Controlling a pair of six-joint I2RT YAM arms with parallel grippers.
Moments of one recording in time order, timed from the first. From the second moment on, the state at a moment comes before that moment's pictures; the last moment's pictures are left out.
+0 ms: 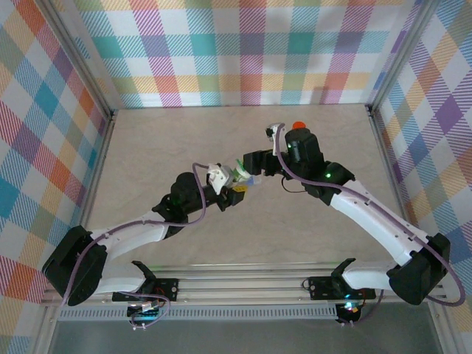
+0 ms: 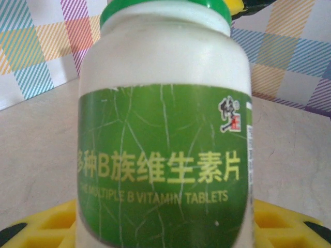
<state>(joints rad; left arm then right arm) -0.70 1.26 0.58 0.52 0.32 0.03 0.68 1.25 1.18 -0.40 -0.16 0.40</state>
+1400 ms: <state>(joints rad) -0.66 1.37 0.74 -0.03 0.20 0.18 0.64 0.72 0.52 -0.07 -0.04 0.31</state>
